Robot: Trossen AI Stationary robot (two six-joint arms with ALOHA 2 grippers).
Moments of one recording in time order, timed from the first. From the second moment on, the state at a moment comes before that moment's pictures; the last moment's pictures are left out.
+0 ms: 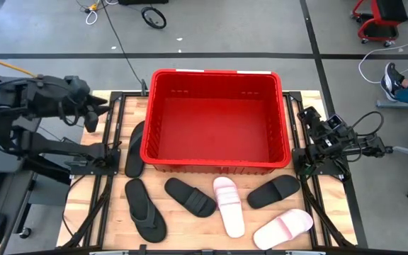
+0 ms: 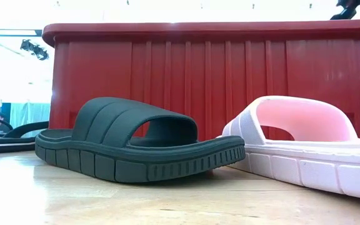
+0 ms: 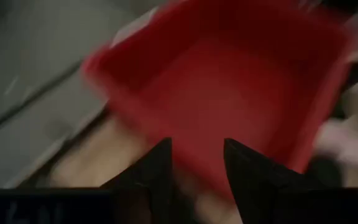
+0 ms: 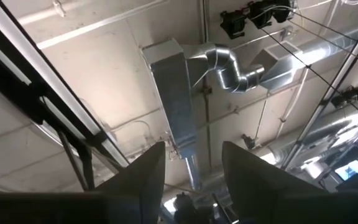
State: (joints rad) left arm 0.20 0.92 1.77 -1.57 -0.31 -0.37; right arm 0.11 0.06 0.04 1.07 0.28 0.26
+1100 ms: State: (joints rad) left arm 0.22 0.88 0.75 -1.19 -0.30 -0.33; right arm 0.11 0.88 1.11 0.03 0.30 -0.05
